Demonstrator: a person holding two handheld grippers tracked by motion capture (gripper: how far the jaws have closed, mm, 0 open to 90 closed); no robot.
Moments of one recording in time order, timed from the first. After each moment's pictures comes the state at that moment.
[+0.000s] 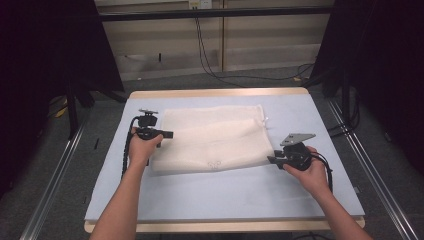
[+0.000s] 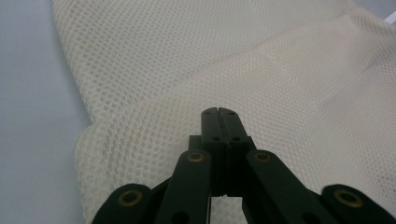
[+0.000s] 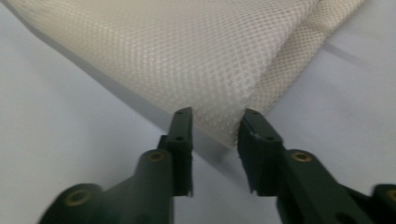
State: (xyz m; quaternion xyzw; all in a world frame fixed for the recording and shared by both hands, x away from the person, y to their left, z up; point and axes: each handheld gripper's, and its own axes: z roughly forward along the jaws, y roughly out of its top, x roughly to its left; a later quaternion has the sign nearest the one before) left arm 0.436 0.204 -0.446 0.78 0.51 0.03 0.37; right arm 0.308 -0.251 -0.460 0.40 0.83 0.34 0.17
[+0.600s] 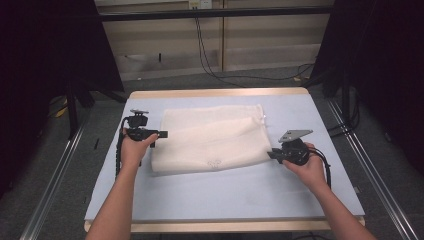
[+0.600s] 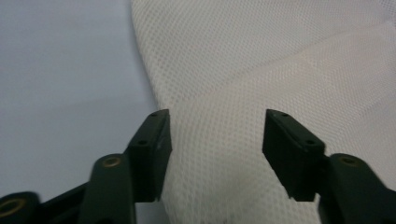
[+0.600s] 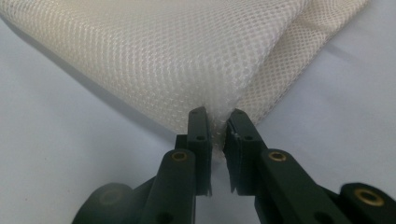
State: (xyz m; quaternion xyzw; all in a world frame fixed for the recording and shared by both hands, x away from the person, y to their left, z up) left arm 0.426 0.228 -0.438 0.75 0.56 0.07 0.35; right arm 0.322 -0.253 -0.465 0.39 0.84 0.34 0.17
